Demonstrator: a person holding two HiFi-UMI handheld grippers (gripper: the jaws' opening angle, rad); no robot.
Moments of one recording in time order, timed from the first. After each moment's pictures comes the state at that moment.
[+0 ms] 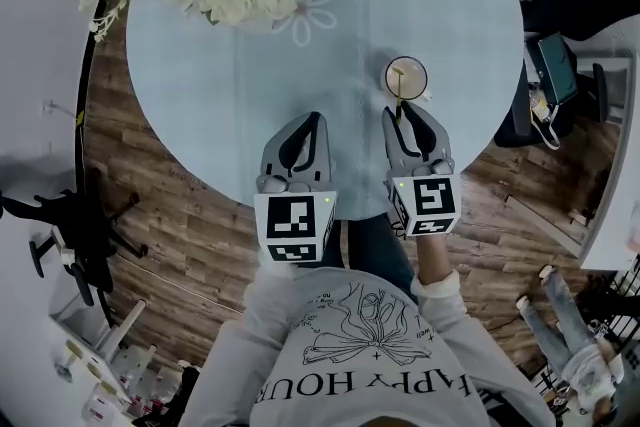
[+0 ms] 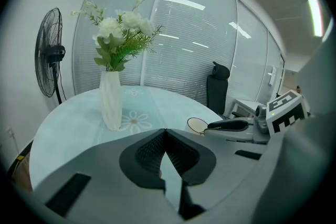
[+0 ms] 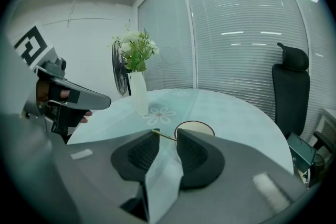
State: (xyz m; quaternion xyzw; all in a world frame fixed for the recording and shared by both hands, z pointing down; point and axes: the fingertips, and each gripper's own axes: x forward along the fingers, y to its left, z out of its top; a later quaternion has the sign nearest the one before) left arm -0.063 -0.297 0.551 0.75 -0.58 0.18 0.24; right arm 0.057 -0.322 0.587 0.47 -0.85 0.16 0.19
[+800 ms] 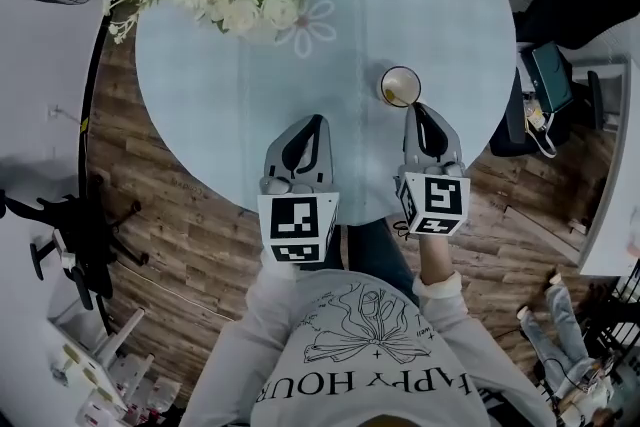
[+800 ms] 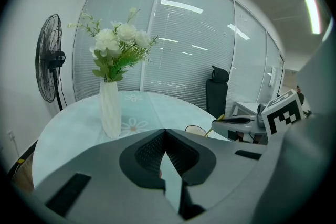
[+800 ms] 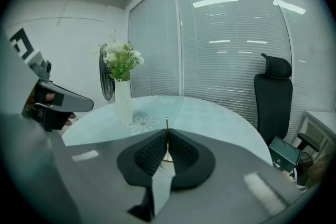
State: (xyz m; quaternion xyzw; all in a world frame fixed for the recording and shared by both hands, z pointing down) left arm -0.059 -0.302 0.530 0.76 -0.59 0.17 0.23; right arm 0.092 -0.340 0.560 0.54 -0.82 0.14 0.16
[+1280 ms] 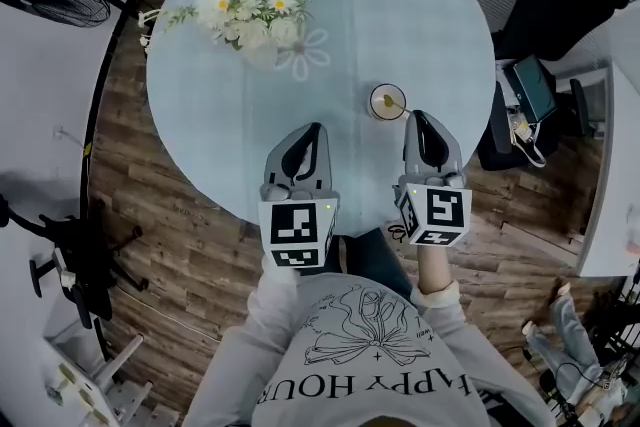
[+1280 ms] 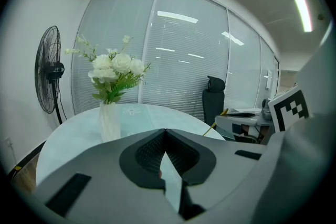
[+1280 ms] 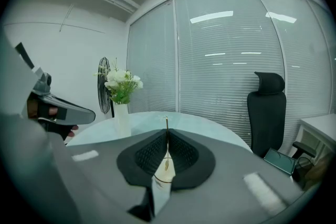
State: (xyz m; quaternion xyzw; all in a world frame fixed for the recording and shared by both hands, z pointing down) left arm -0.053 -0.302 0.478 0.77 -0.59 0.14 0.19; right arm 0.100 -0.337 0.485 0.56 -0.81 0.10 0.11
